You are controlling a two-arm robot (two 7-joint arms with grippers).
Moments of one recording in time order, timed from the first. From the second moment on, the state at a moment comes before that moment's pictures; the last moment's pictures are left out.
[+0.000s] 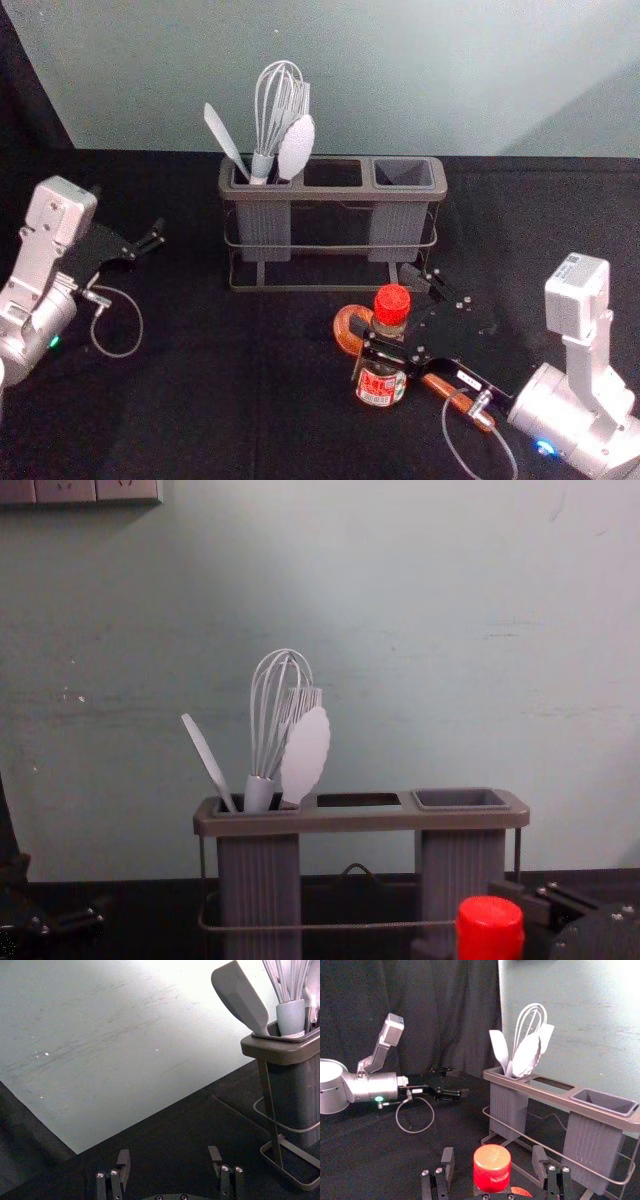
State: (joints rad) left arm -0.20 0.60 0.45 -1.41 -0.25 -0.12 0.03; right arm -0.08 0.52 -0.36 -1.78 0.37 -0.11 0.41
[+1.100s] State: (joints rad) left arm -0.20 0.60 0.45 -1.41 -0.25 -0.12 0.03; right arm -0.11 0.49 -0.32 -1.81 0.37 -0.11 0.44
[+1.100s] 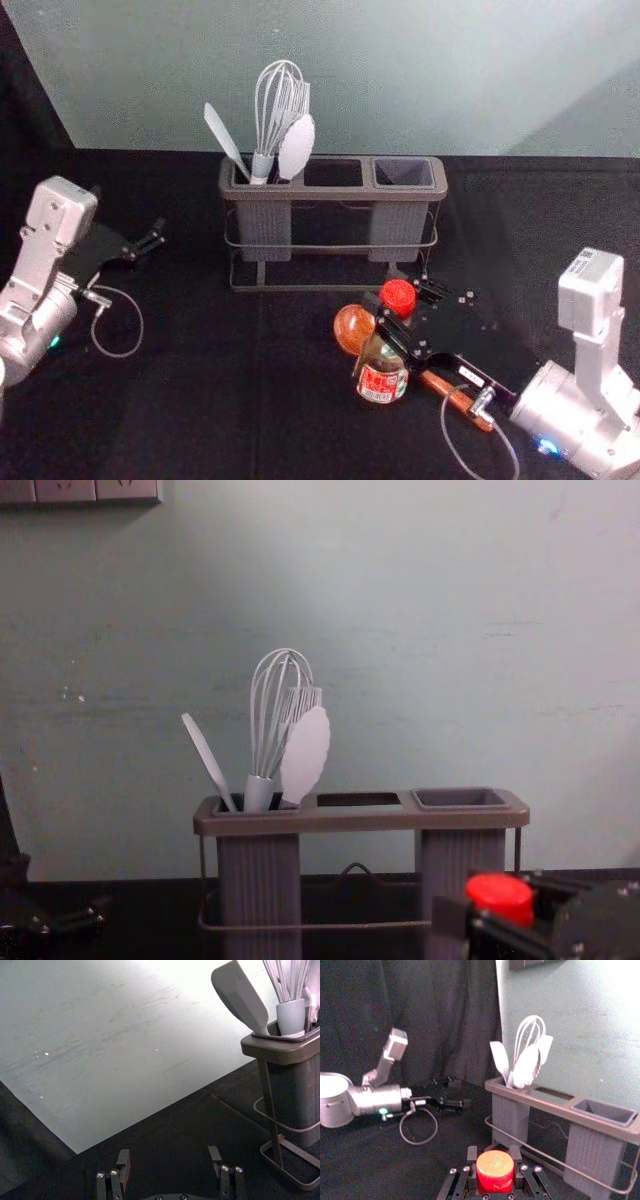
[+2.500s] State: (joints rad) left arm -0.20 0.60 0.45 -1.41 -0.25 -0.12 0.03; right arm -0.04 0.49 -0.13 -1.70 0.38 -0.09 0.38
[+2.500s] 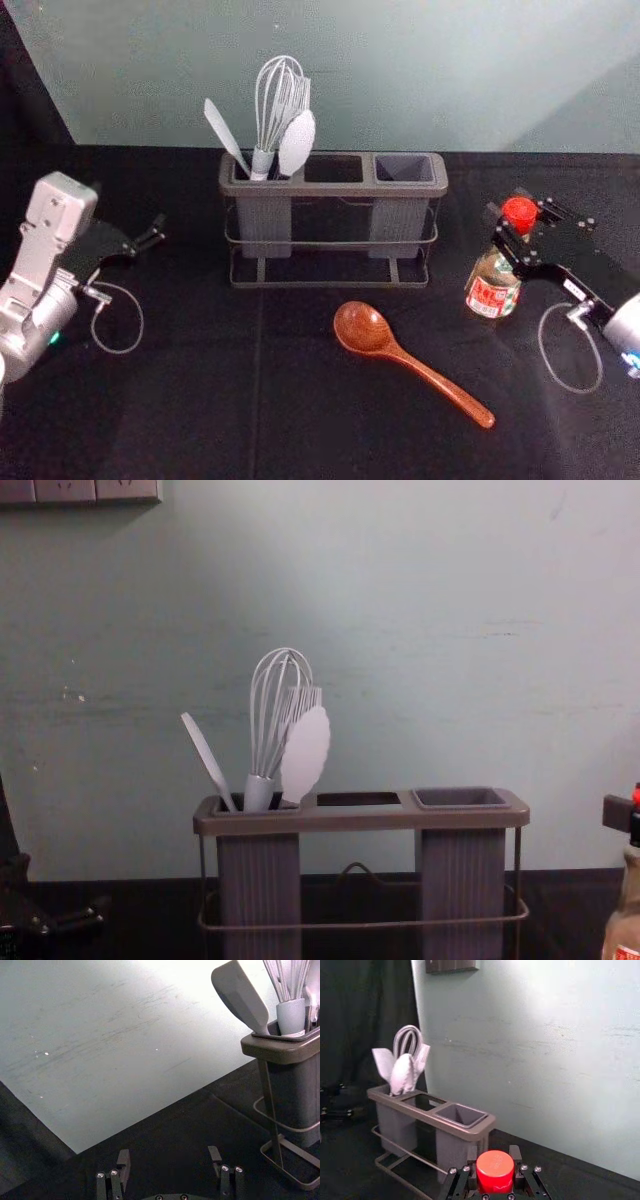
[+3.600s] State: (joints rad) left arm -0.20 0.60 0.45 -1.41 -0.25 -0.12 0.03; right arm 0.18 0.40 -0.19 -1.45 0.38 -0.12 0.41
